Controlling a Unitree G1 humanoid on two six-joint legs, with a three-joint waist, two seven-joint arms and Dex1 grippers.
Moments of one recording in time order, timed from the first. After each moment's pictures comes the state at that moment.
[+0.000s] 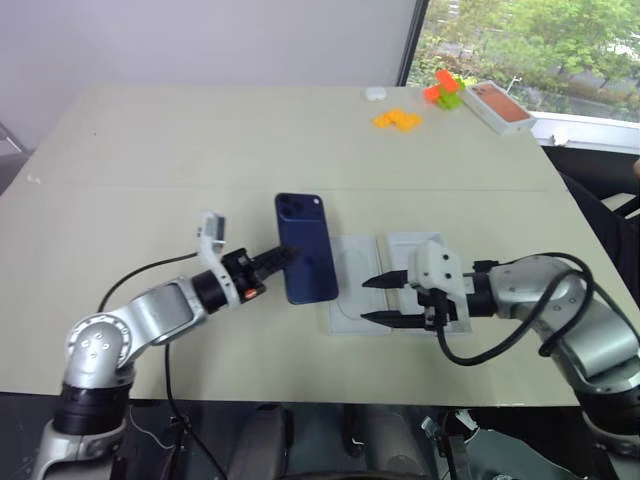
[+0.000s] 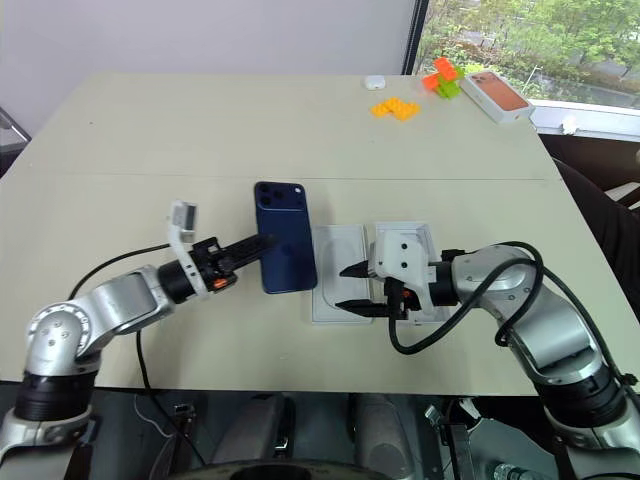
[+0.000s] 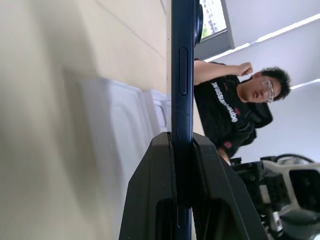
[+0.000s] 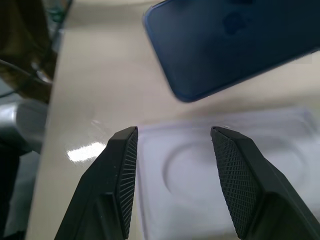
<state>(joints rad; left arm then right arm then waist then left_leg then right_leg) -0.28 0.54 0.02 -0.29 -1.93 0.88 0.34 -0.29 -0.83 0.09 -0.54 0.38 0.66 1.08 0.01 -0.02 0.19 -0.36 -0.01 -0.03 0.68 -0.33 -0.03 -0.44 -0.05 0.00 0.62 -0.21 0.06</state>
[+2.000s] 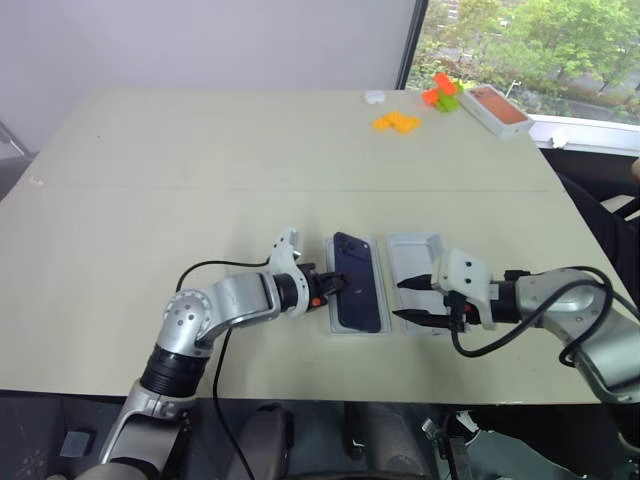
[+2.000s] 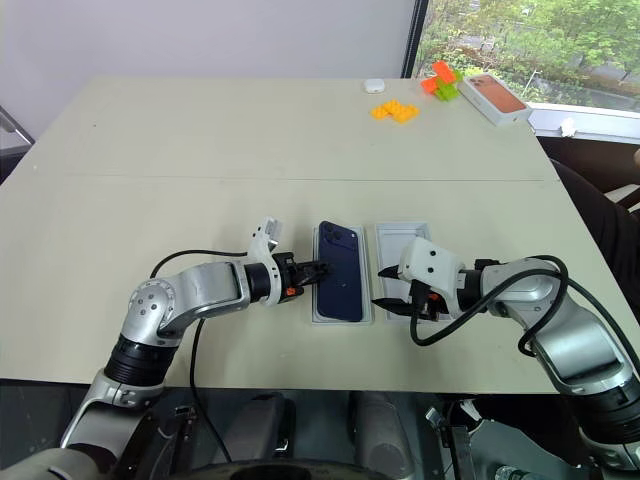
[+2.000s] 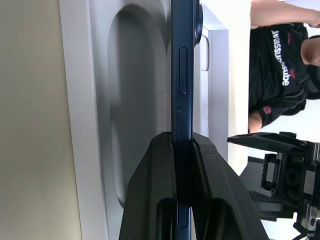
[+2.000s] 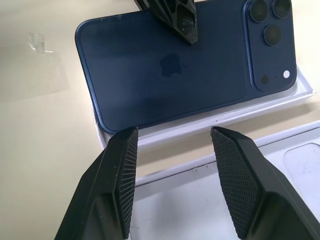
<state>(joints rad) -0.43 0.31 -0.17 -0.14 -1.95 0.91 0.72 -0.18 -0.91 0.05 -0.47 0.33 0.56 1.02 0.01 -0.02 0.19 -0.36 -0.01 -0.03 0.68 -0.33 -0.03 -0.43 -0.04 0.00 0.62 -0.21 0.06</state>
